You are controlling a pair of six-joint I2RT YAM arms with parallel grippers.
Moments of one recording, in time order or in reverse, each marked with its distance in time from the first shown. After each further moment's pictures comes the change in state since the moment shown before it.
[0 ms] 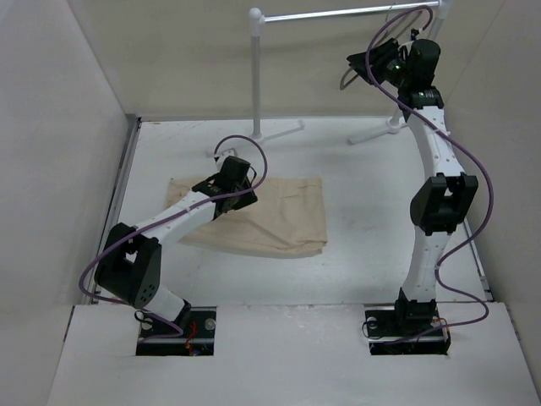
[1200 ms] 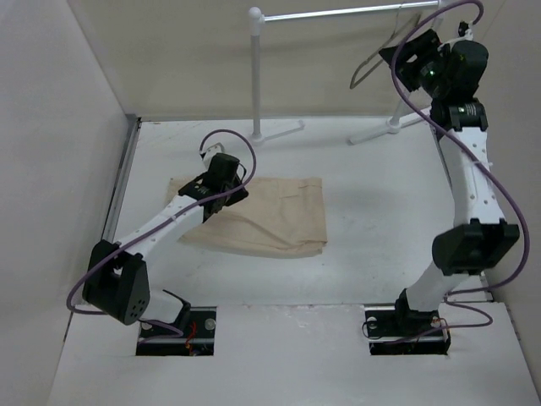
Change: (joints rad) left arm 0.046 -0.126 -0.002 -0.053 -0.054 -0.017; right arm -0.032 -0.490 -0.337 -0.118 0.219 -0.229
